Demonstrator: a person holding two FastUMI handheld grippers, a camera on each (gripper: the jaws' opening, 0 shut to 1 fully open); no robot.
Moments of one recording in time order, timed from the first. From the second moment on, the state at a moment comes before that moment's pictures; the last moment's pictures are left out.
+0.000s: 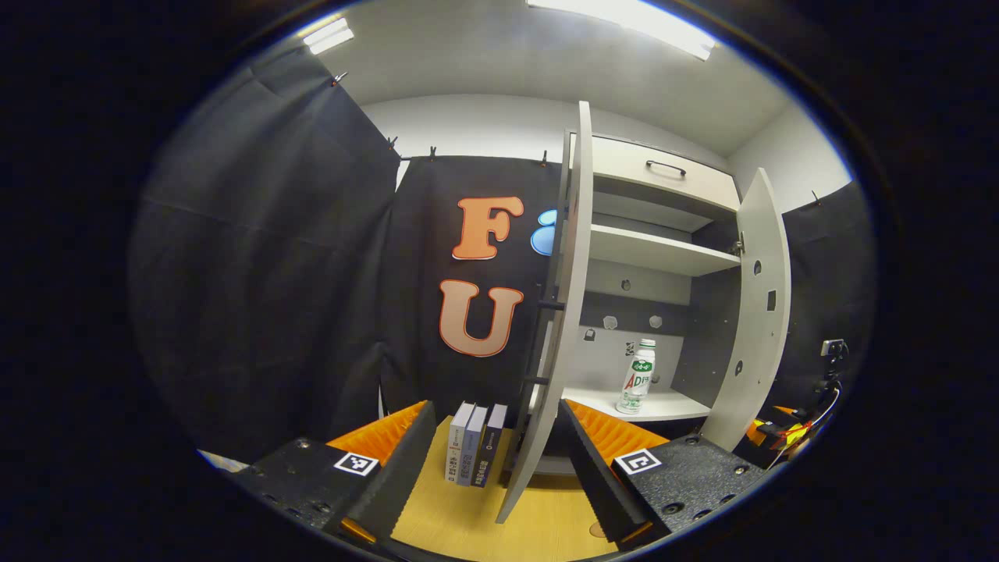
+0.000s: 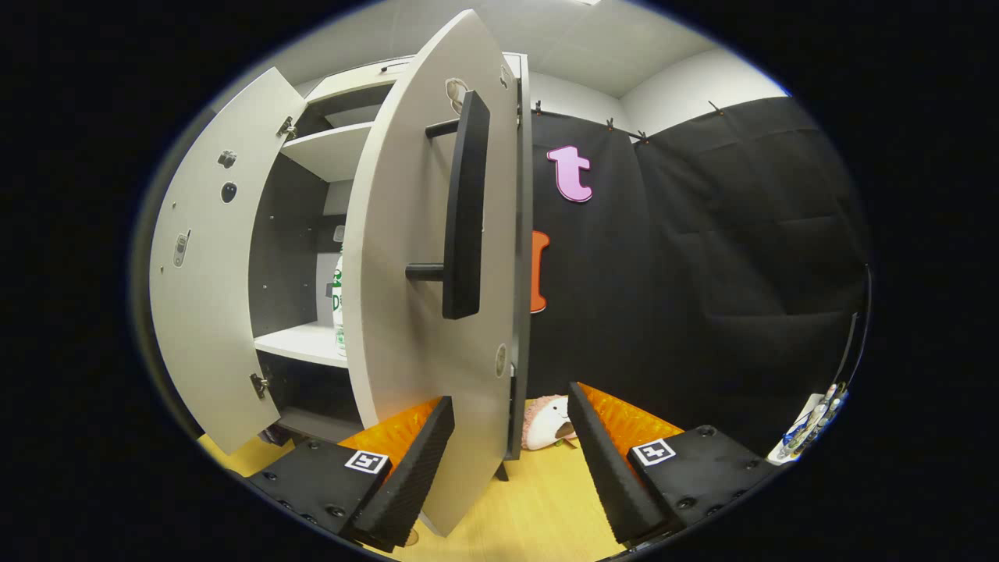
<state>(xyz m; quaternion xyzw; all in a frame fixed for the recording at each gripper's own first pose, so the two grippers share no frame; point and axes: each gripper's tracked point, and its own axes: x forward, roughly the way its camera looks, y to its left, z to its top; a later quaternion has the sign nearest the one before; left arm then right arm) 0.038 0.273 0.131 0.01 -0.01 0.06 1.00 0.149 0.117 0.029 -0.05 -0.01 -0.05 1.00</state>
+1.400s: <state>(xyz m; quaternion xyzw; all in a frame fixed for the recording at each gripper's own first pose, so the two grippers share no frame) 0.086 0.319 0.062 -0.02 0.05 0.06 1.00 0.086 0.157 0.087 -0.05 0.01 0.01 1.00</state>
